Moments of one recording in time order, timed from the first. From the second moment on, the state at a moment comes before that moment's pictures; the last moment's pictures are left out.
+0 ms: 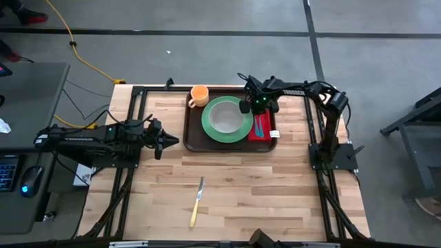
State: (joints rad) left arm 0.06 0.42 0.30 -0.22 -0.04 -0.47; right arm -0.66 1.90 1.24 -0.70 -0.12 0.83
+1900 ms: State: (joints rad) left arm 0.06 0.42 0.30 -0.22 -0.04 -0.45; right arm -0.65 1.90 1.24 -0.68 -0.09 0.86
